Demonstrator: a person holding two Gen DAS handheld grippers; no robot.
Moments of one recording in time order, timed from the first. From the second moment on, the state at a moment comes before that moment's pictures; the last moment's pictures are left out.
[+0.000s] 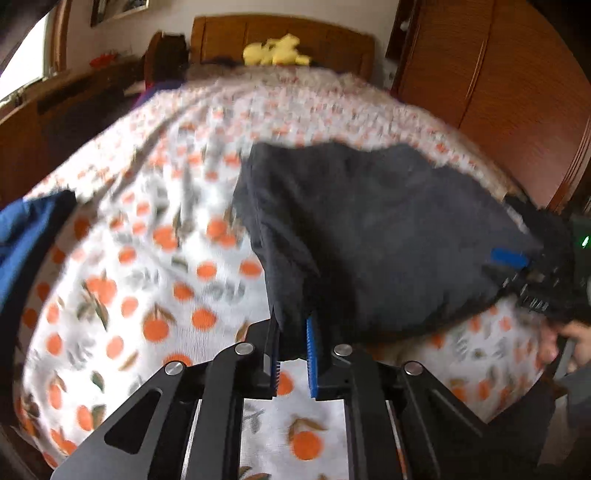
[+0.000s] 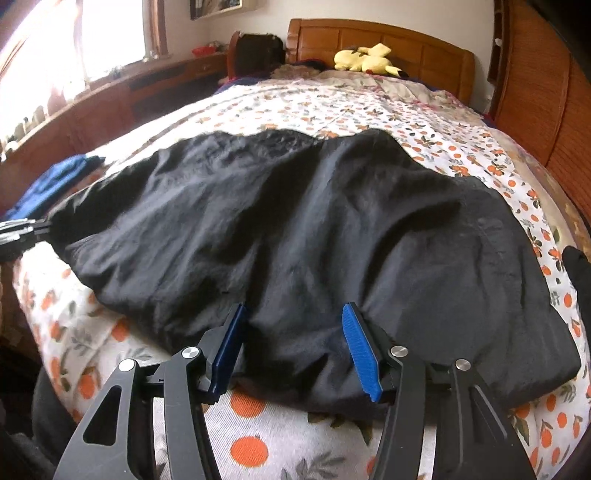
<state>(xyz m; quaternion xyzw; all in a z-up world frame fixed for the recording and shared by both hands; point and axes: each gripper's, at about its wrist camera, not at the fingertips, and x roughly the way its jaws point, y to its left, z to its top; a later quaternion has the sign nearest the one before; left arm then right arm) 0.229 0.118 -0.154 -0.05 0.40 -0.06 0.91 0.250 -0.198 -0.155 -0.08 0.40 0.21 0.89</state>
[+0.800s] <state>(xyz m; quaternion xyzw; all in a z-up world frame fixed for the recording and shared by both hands) 0.311 -0.154 -0.013 0.01 0.28 -0.26 0.92 0.220 -0.382 -0.124 -0.02 0.36 0.11 0.93</state>
